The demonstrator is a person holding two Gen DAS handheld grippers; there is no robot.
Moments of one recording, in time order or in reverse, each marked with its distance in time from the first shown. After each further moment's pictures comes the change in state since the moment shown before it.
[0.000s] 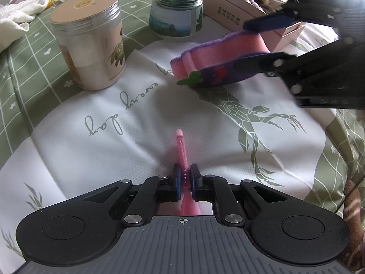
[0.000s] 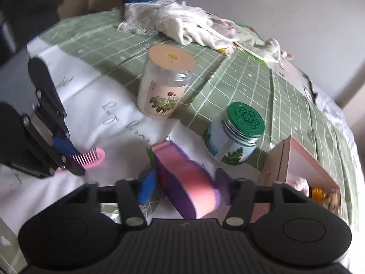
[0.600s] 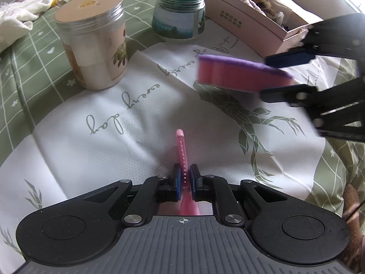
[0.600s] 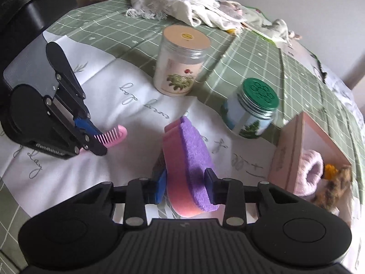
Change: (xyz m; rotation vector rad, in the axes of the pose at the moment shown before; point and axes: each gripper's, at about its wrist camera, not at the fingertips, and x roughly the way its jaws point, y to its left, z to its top) left arm -0.002 0.000 -0.003 -0.014 -0.020 0.004; right arm -0.010 0.013 -0.013 0.015 0.097 0.048
